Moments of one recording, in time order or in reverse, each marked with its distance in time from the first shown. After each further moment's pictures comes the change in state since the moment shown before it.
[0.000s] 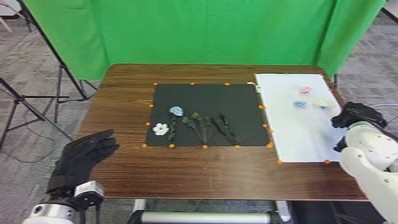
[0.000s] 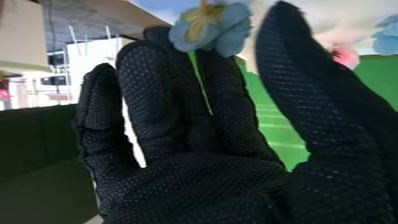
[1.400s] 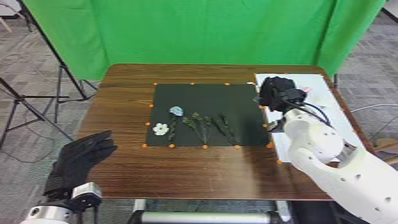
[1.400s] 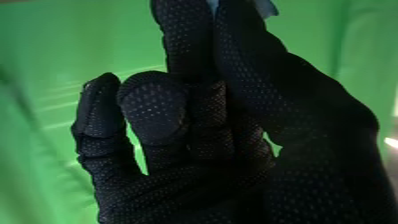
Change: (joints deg) left arm 1.6 0.3 -1.0 -0.7 -0.1 0.7 0.0; right arm 18.8 -0.3 -29.6 -11.4 0.6 11.9 -11.5
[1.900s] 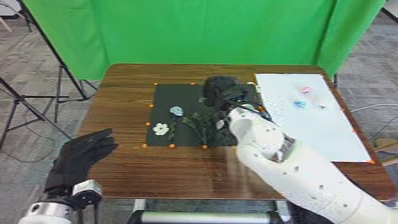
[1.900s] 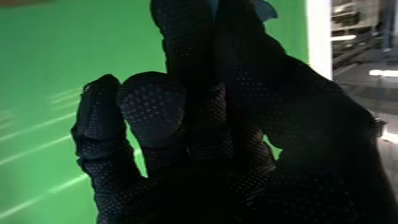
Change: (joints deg) left arm -1.3 0.0 -0.4 0.1 0.3 -0.4 -1.5; right arm 7.7 -17.9 -10.2 6.3 -4.3 -2.1 -2.9
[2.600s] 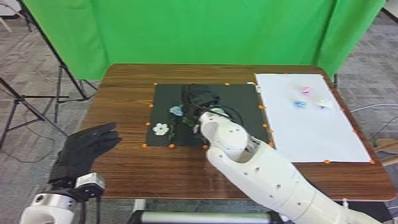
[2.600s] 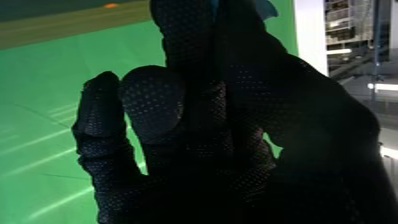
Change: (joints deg) left arm -4.1 -0.5 0.7 1.3 1.1 -2.5 -2.1; right arm -0.6 -13.3 0.6 10.0 -7.0 -4.1 0.2
